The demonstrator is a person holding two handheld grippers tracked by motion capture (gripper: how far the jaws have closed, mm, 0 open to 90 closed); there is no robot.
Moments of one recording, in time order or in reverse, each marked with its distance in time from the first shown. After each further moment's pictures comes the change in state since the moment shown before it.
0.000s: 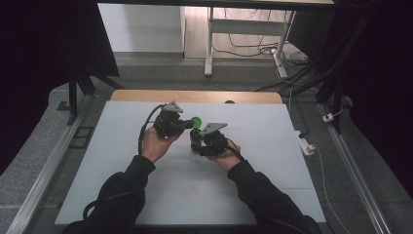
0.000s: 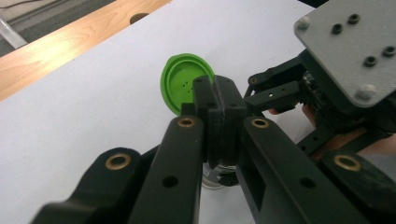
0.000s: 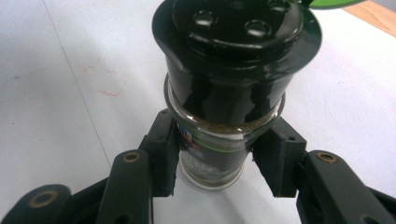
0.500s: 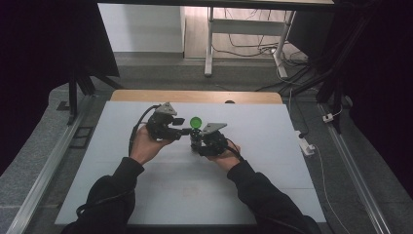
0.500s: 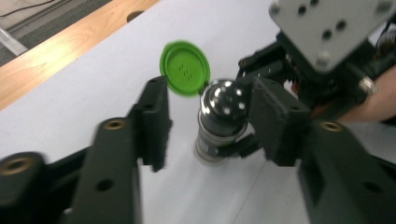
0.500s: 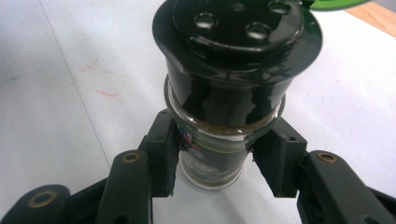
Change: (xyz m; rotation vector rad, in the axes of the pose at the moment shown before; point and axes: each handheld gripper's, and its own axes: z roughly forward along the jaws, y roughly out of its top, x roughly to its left) left arm -0.003 -0.007 -0.024 0.036 -0.007 0.067; right arm 0.002 0.001 -0.001 0.008 -0.011 0.009
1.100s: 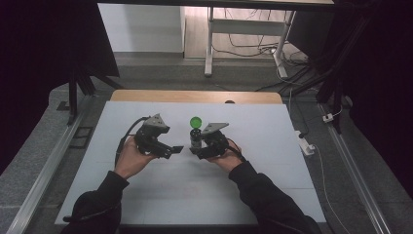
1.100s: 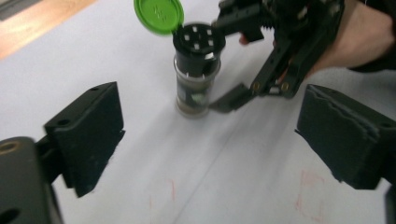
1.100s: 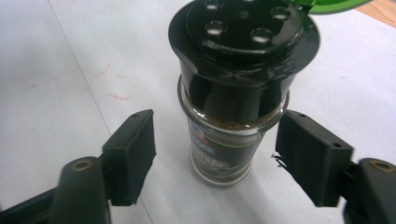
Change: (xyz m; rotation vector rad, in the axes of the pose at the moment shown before) left arm -0.015 -0.034 -0.028 0.041 -0.031 -0.018; right arm 0.001 0.001 -0.006 -0.006 0.026 0.042
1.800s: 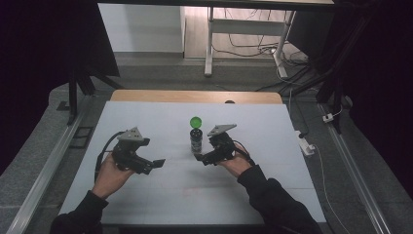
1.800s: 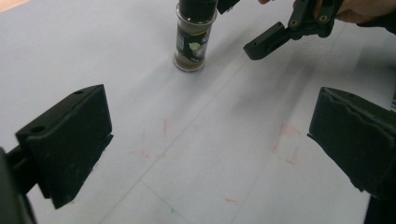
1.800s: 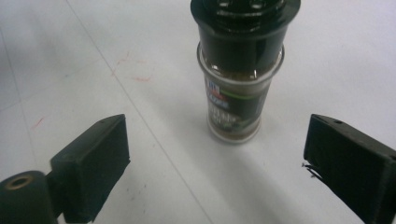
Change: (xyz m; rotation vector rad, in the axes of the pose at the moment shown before) left arm -0.010 -0.053 -0.042 -0.036 -0.001 -0.092; right arm 0.006 -0.005 -0.029 0.049 0.023 0.074
